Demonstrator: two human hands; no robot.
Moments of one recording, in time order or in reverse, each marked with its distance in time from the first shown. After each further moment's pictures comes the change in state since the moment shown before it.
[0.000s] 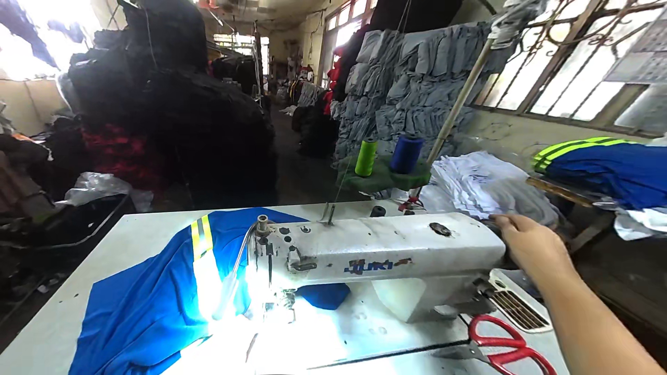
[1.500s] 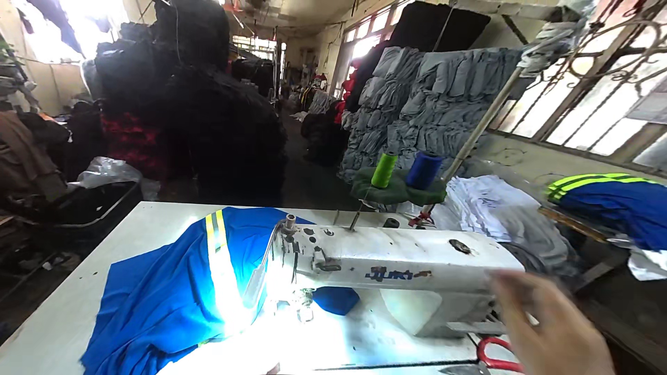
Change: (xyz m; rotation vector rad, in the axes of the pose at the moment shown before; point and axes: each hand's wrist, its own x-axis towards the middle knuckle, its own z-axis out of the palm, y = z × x) left_hand -0.027 -0.022 0.015 -0.311 -0.056 0.303; right_hand -0.145 -0.069 -0.015 0.112 -0.006 -0.591
